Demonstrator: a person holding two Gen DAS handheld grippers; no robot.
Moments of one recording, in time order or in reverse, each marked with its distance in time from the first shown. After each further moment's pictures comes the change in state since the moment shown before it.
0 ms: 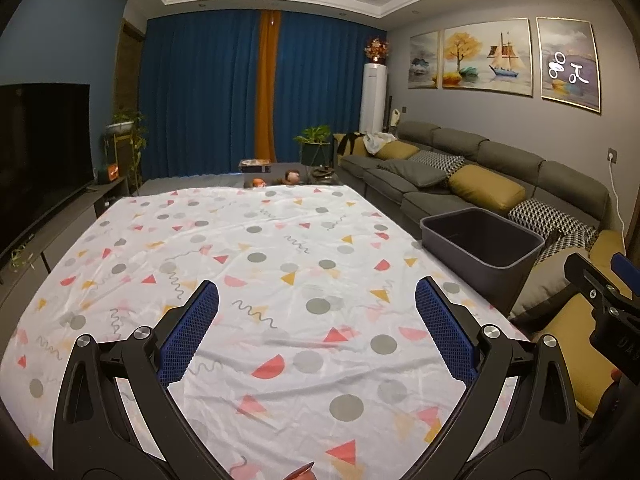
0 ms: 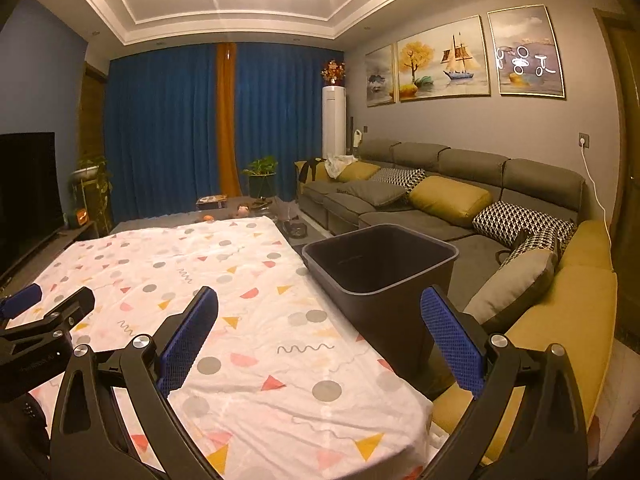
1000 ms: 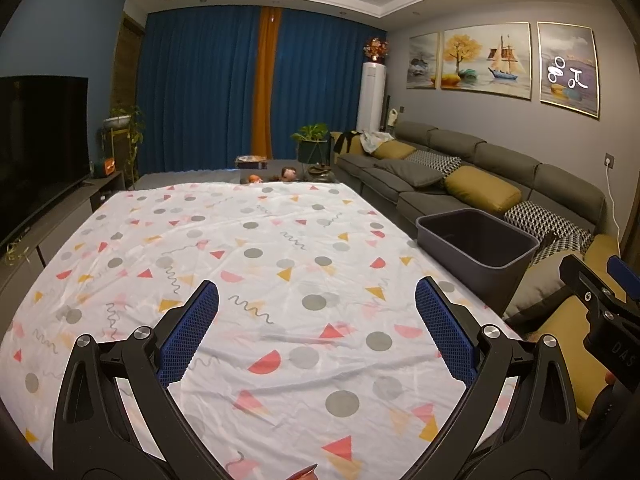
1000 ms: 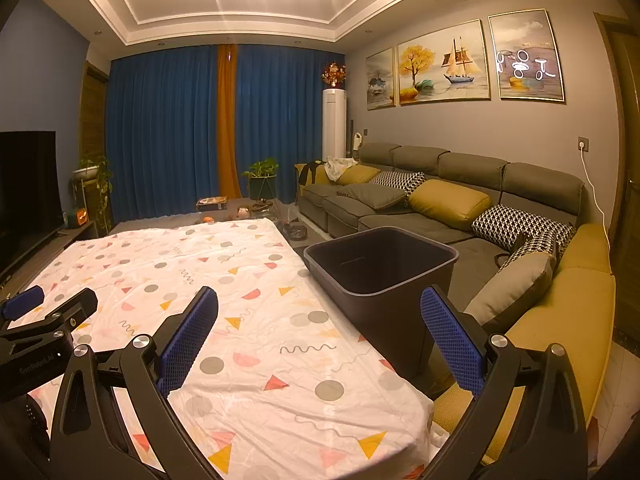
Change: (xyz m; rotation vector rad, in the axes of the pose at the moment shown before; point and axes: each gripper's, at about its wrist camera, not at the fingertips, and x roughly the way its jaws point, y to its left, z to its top) left arm -0.001 0.003 -0.002 -0.018 0.009 -0.017; right arm -0.001 0.003 -0.004 -0.005 -0.012 -0.003
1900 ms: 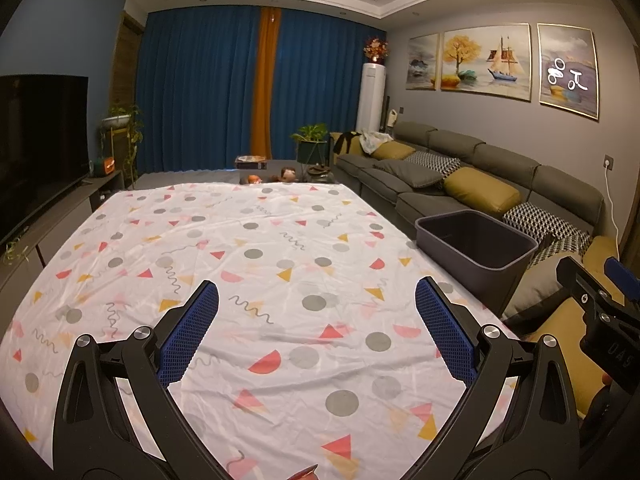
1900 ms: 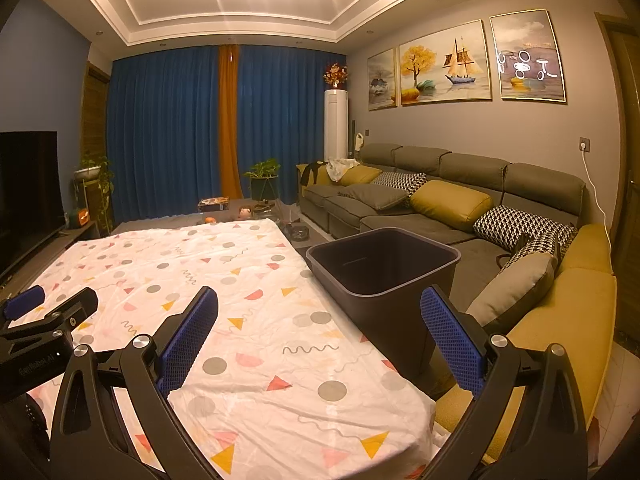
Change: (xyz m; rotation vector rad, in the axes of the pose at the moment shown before) left arm -0.002 -0.001 -0.002 -0.006 -0.004 -0.003; right arm 0.000 0.002 0.001 0.001 0.001 0.003
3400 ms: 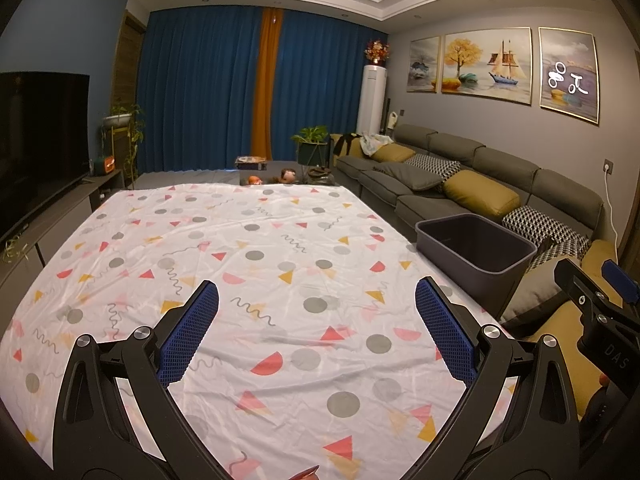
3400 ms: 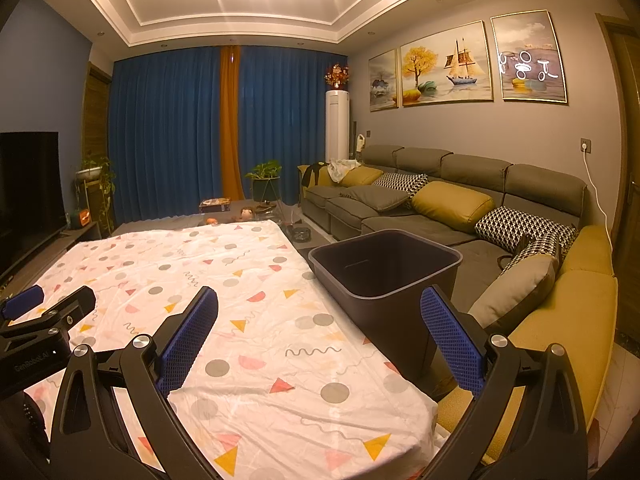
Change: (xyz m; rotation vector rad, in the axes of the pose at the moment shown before) left arm -0.002 0.004 0.005 -0.007 -0.002 -0.005; right arm 0.001 -0.001 0.001 -0.004 -0.006 0.004
